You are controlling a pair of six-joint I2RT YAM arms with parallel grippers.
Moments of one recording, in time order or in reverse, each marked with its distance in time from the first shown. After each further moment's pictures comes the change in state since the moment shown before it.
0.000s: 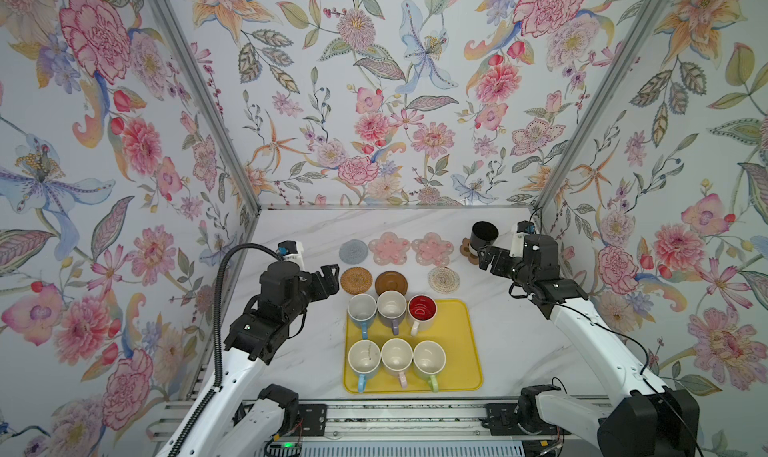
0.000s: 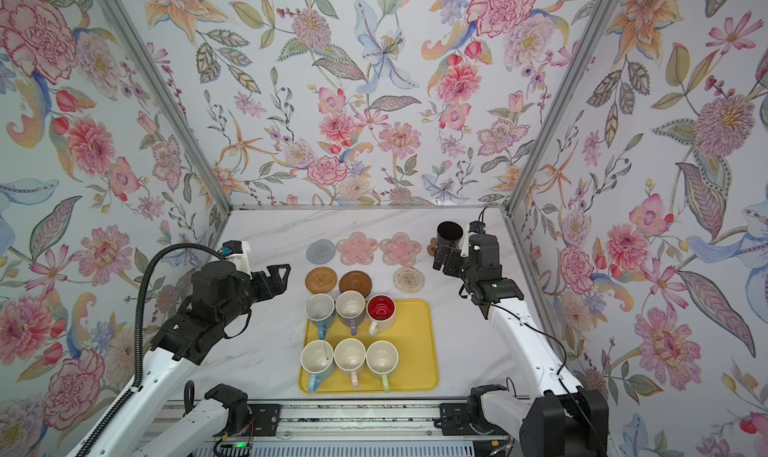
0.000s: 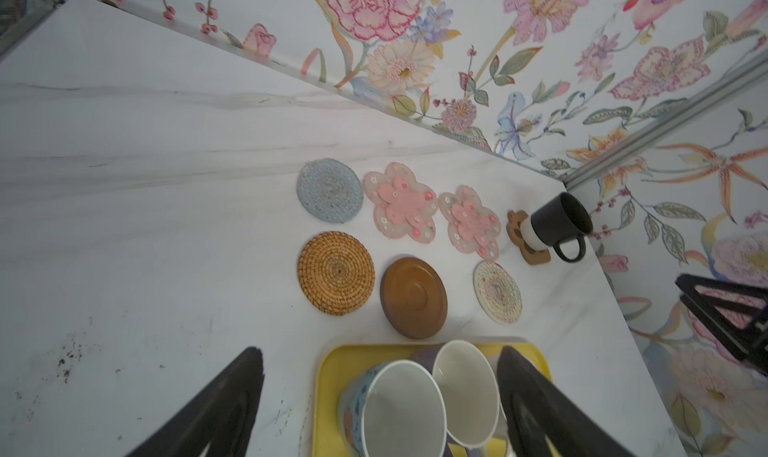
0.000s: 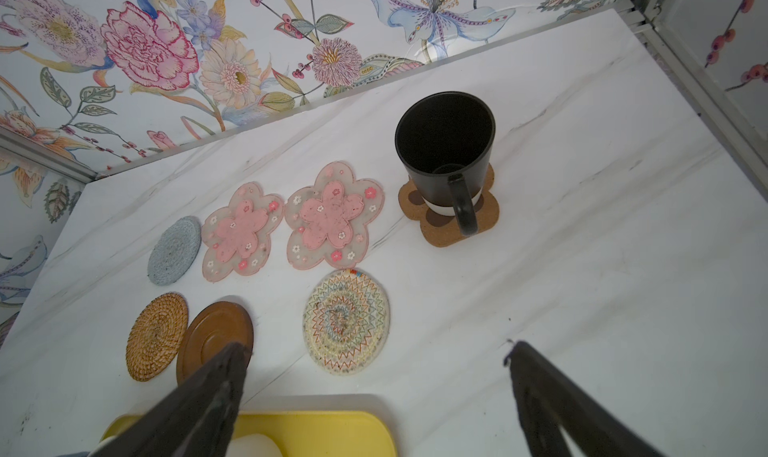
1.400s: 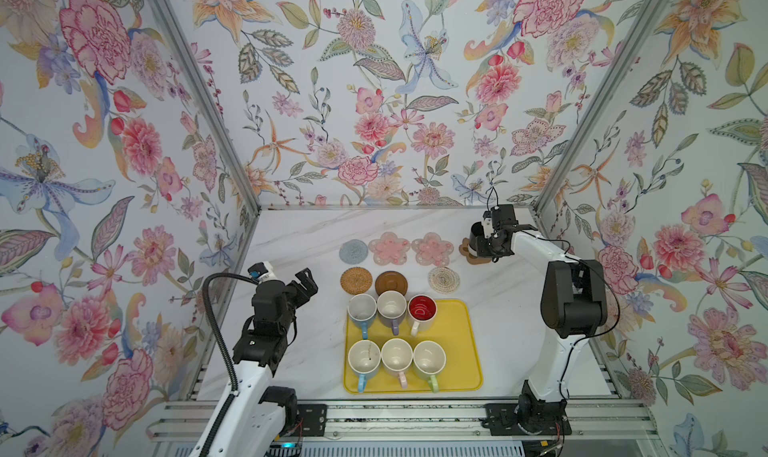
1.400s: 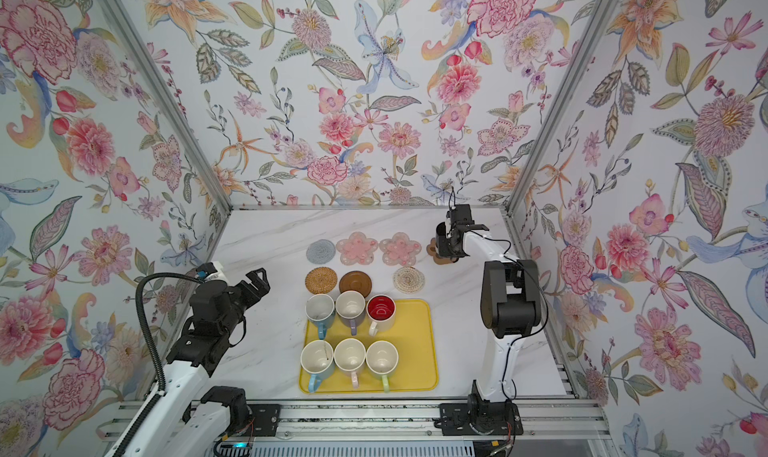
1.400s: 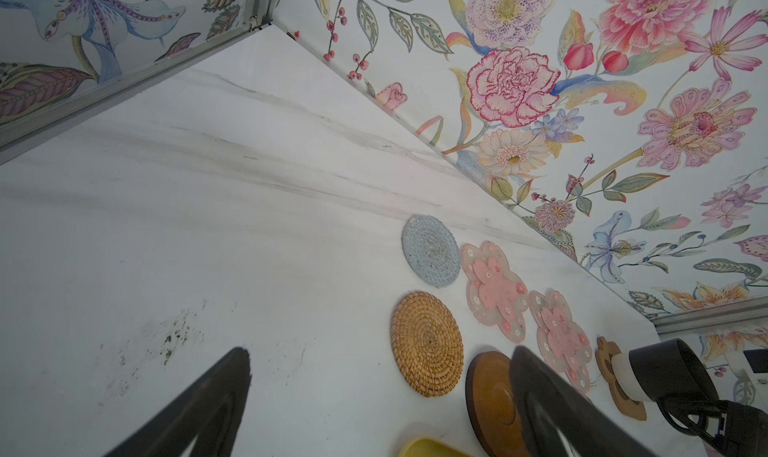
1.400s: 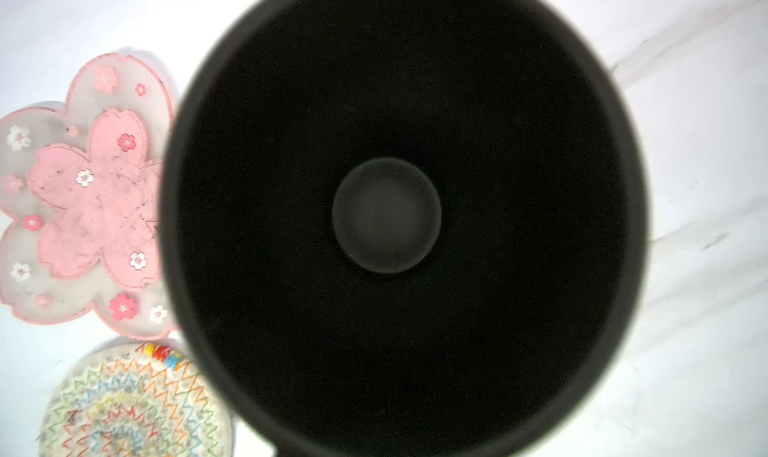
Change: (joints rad) left arm 0.303 -0.083 -0.351 0.349 -0.087 -0.122; right arm -0.063 0.827 0.589 -0.231 0.069 -0.323
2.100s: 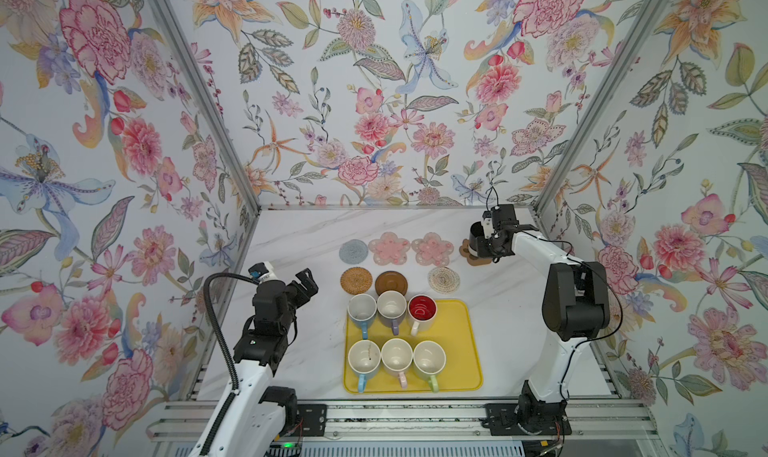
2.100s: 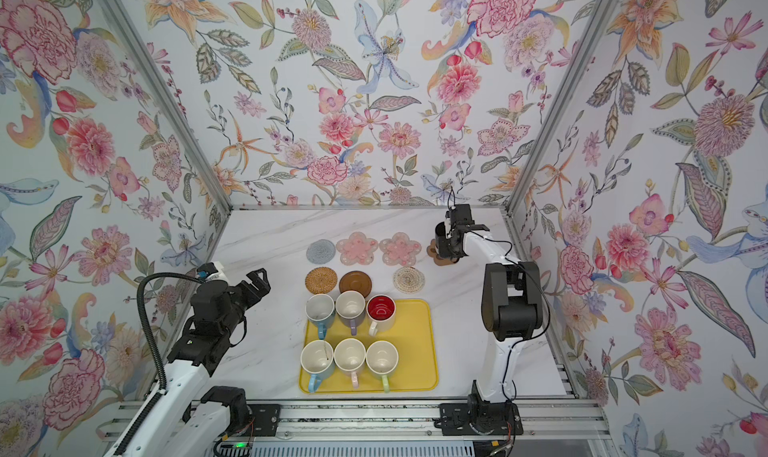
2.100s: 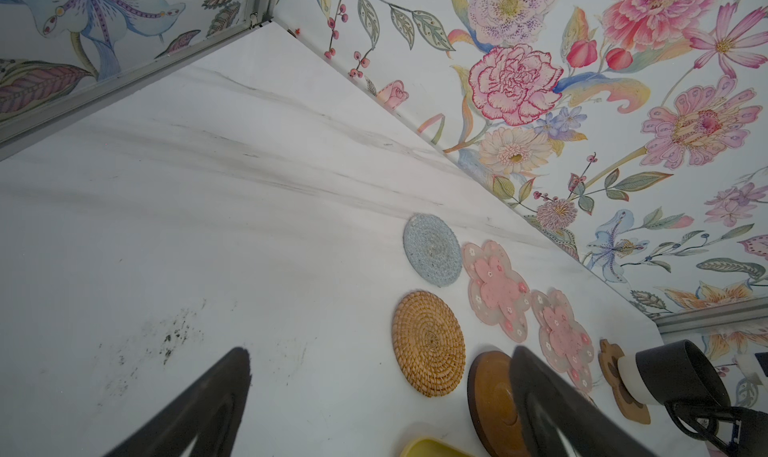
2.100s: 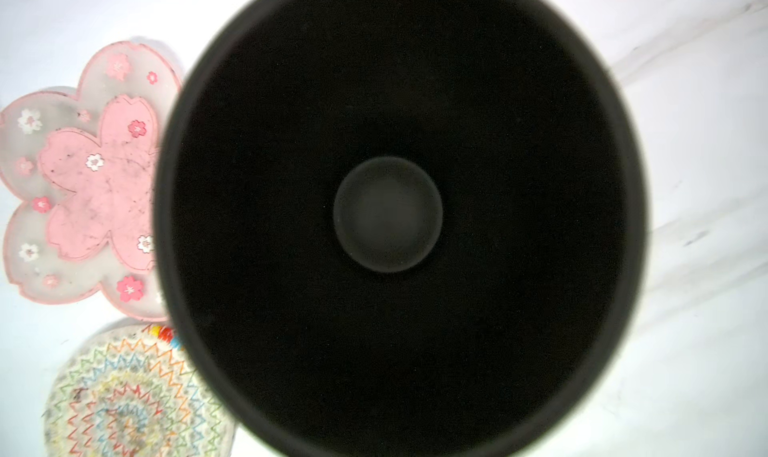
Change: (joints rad) left arm 0.000 0.010 -0.006 0.011 0.000 -0.001; right arm 0.003 -0.025 -0.013 -0.017 0.008 -0.029
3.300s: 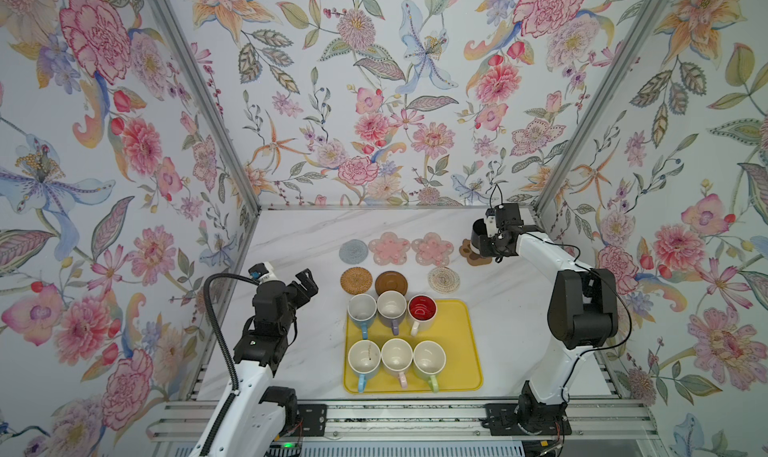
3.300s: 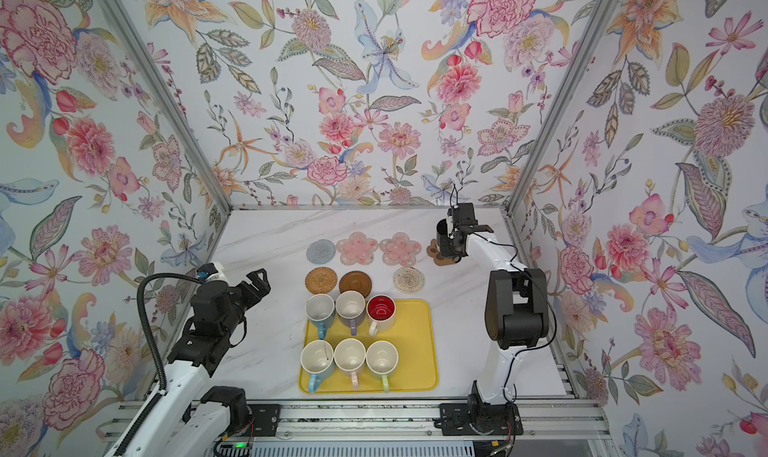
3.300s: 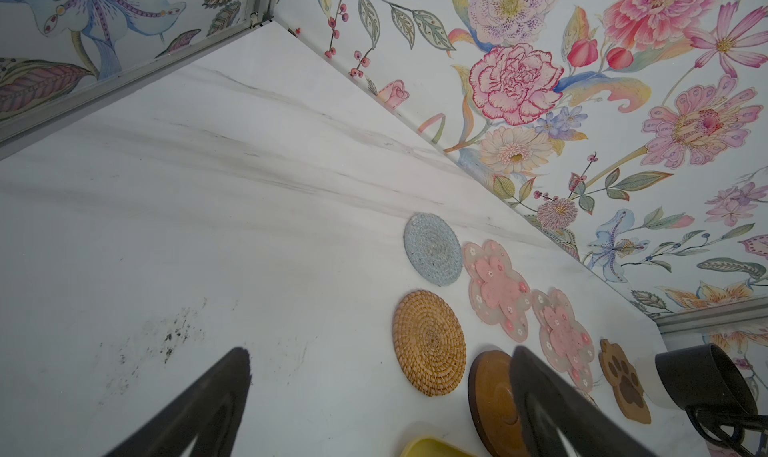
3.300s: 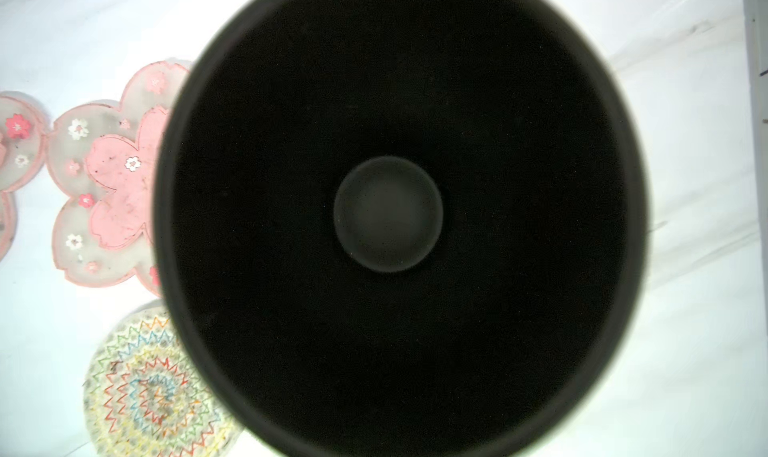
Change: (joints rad) left arm 0.000 -0.002 -0.004 0.000 0.000 0.000; right arm 0.001 -0.076 -0.032 -0.001 0.000 0.002
